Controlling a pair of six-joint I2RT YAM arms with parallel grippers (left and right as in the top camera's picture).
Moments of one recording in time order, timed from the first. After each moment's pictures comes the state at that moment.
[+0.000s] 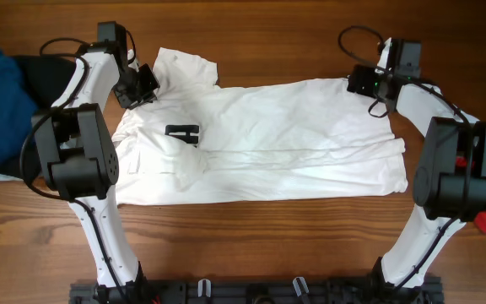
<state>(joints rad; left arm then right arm) 0.07 2.30 1.75 -0.87 0.24 -0.40 -0.11 2.08 1.31 -0.18 -0.08 0.16</state>
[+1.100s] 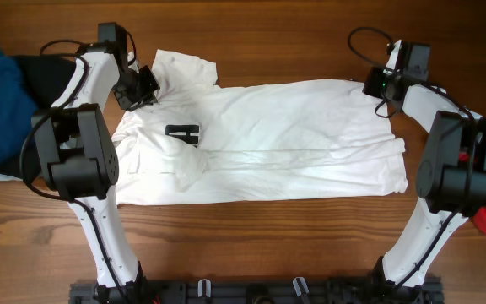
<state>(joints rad) 0.07 2.29 1.75 -0.90 0.24 -0.40 -0.16 2.12 1.31 -0.15 -0.07 0.16</state>
